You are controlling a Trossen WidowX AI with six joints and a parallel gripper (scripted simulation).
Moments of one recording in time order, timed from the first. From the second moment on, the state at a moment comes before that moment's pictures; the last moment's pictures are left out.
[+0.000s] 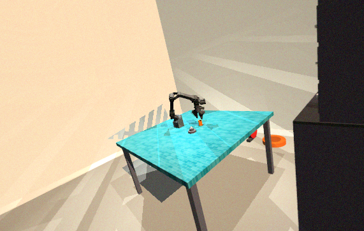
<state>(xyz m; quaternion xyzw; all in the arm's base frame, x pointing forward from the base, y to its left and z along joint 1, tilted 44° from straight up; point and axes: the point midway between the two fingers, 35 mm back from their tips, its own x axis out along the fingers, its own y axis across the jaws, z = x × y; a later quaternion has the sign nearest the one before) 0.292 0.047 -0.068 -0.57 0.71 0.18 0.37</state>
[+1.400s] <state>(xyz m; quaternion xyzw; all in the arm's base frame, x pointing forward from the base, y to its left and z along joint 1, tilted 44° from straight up) 0.287 0.003 -0.115 -0.57 0.71 0.18 0.37</state>
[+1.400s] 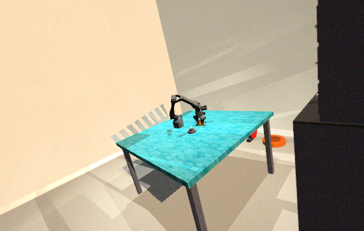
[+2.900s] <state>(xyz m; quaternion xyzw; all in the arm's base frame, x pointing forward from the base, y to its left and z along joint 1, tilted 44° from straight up) 0.304 0.047 -0.072 -0.57 0.71 0.17 0.39</state>
